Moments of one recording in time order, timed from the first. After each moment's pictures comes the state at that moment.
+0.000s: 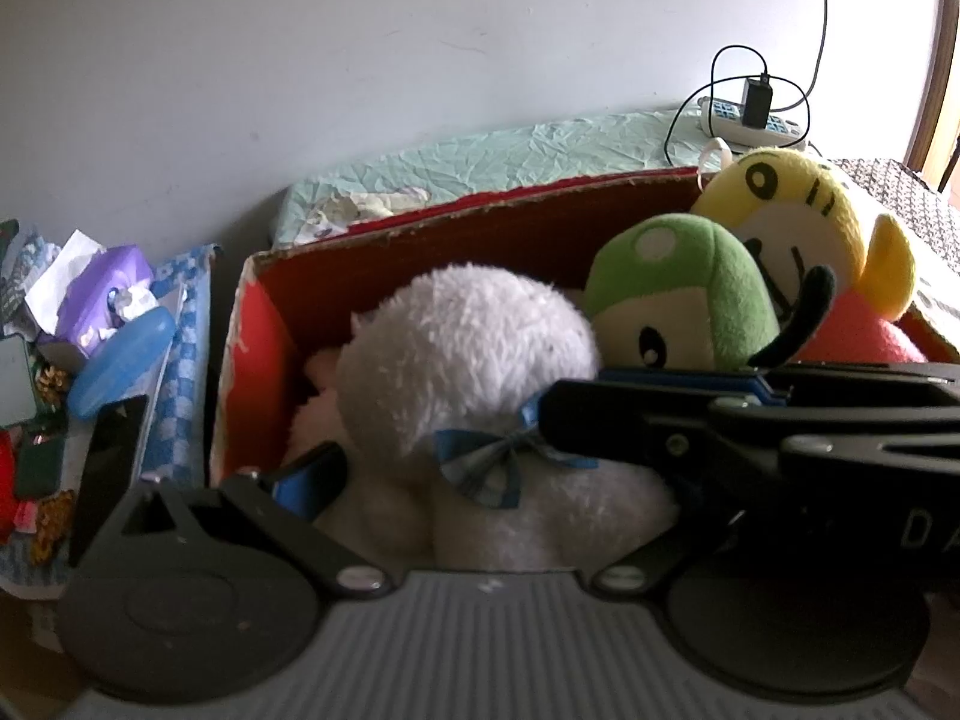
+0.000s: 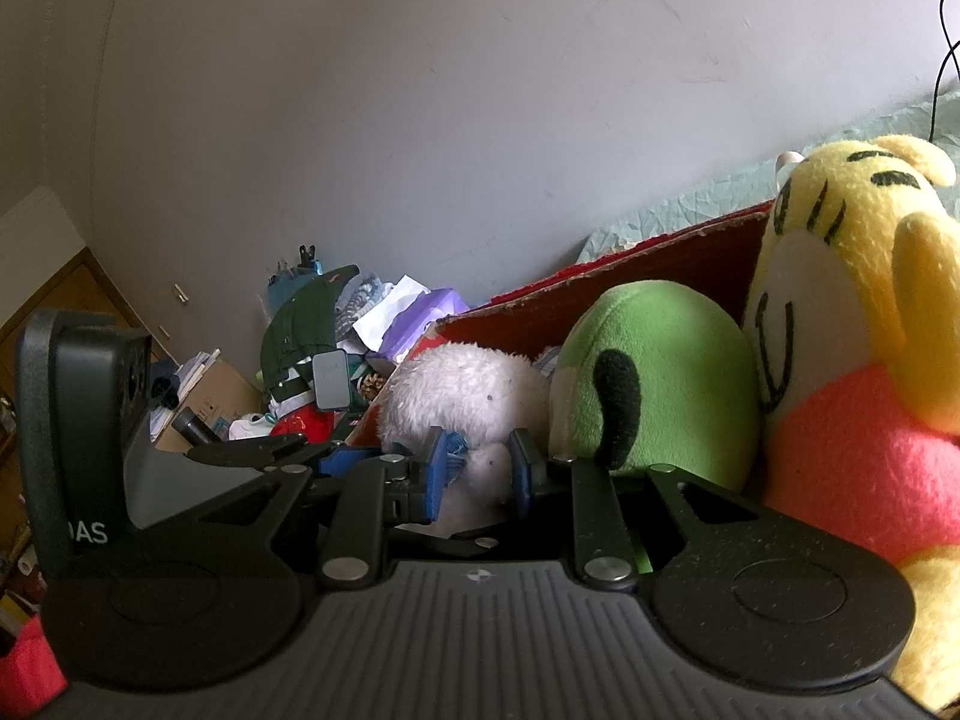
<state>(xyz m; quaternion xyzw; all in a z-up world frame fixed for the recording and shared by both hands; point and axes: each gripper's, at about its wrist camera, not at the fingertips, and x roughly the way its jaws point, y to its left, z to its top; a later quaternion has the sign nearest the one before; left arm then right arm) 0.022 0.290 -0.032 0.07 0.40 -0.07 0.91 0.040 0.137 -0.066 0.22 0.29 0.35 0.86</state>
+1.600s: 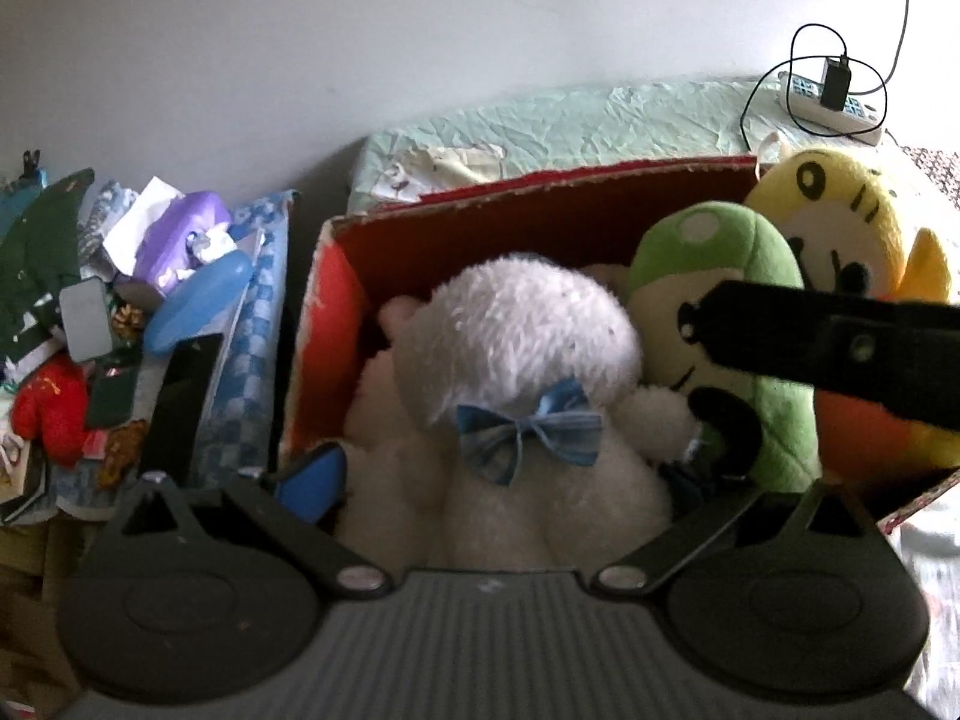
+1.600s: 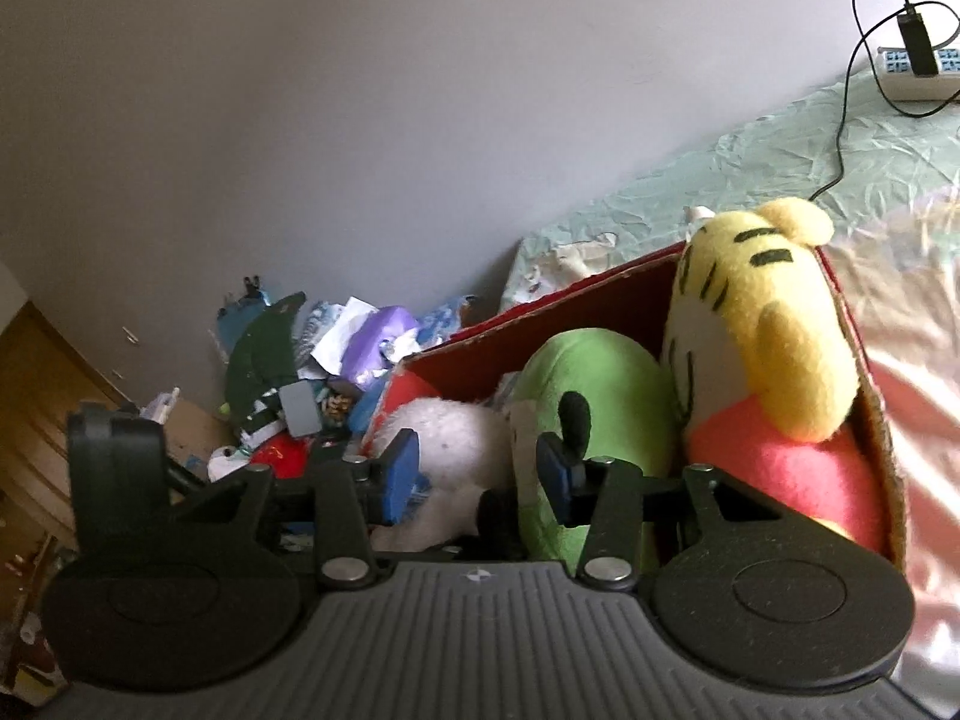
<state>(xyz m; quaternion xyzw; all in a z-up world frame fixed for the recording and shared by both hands) 0.018 0.285 -0.008 0.07 0.45 0.03 0.89 0.032 0.121 -0.017 0.25 0.35 0.27 0.86</state>
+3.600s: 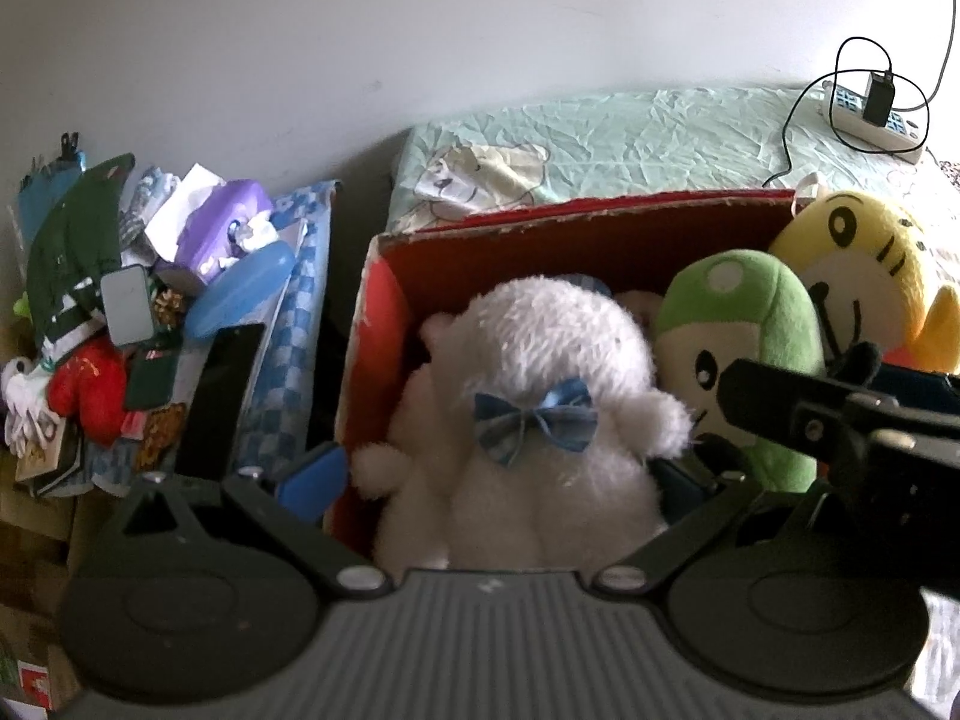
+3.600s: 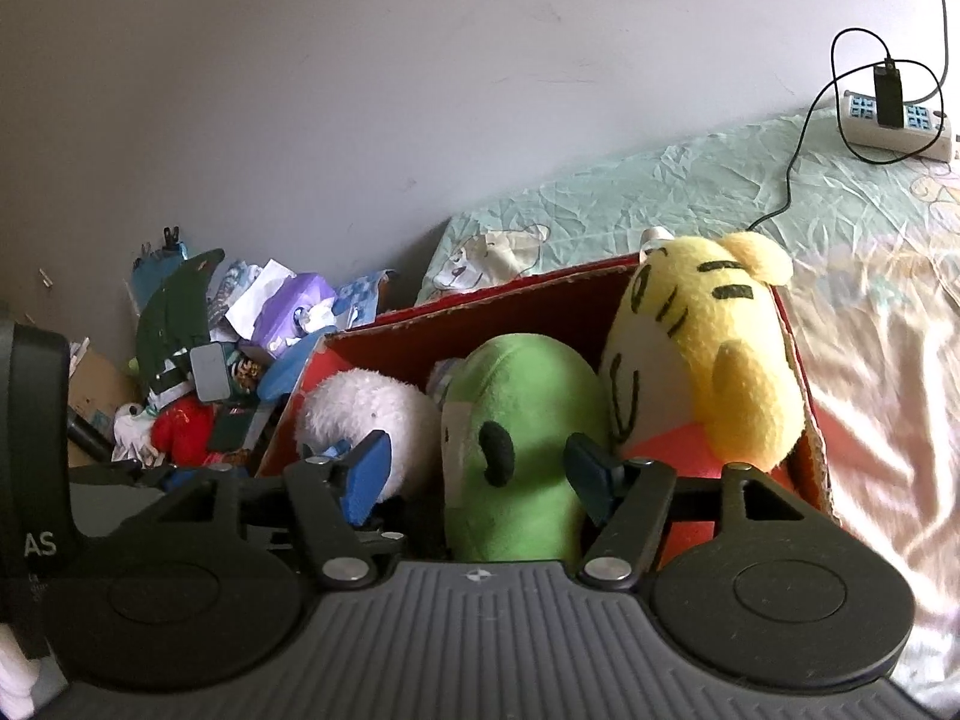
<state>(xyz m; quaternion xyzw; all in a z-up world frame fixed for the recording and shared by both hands) 0.022 0.283 0.010 0.07 0.47 0.07 0.88 0.025 0.118 -0.010 0.17 0.37 0.21 0.89</state>
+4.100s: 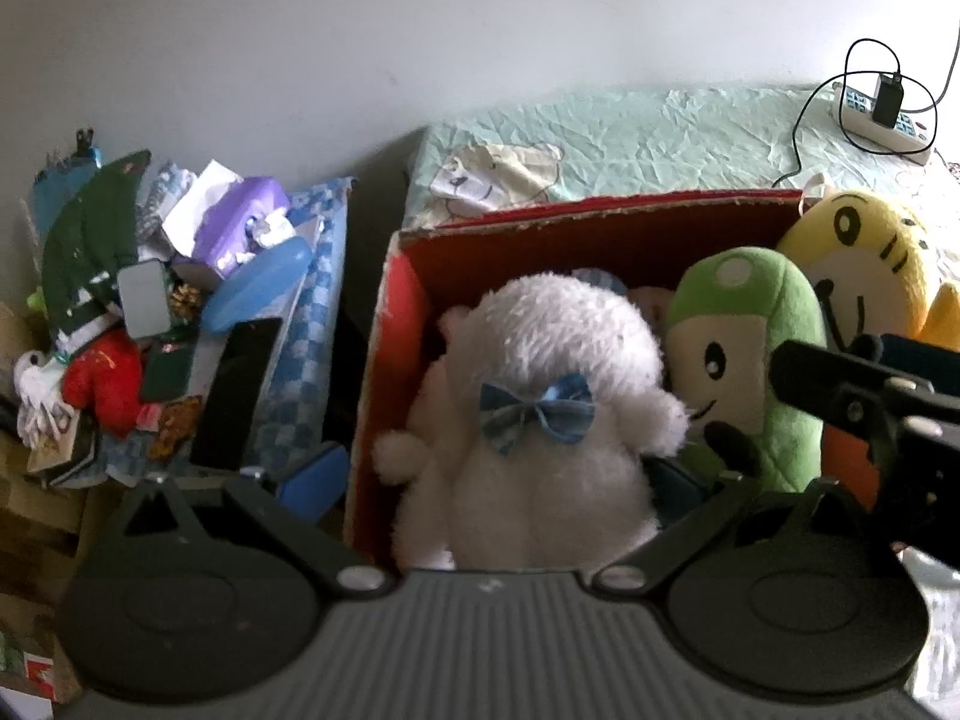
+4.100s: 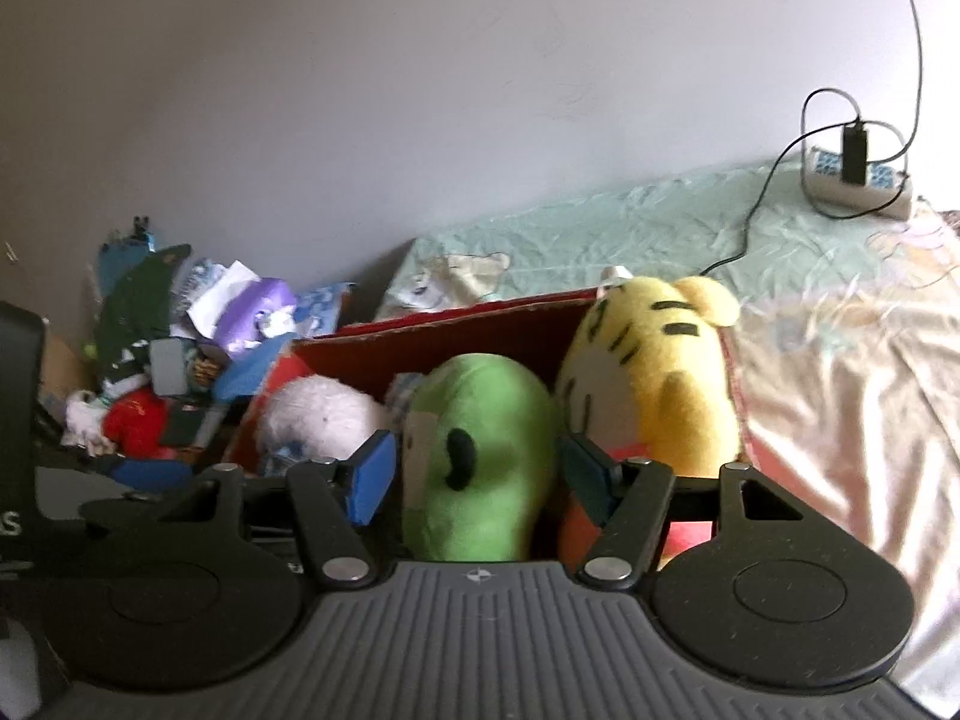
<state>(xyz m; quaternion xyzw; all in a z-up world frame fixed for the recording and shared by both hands) 0.011 0.281 0.016 0.07 0.47 0.09 0.88 0.013 0.118 0.001 0.11 0.35 0.16 0.92</state>
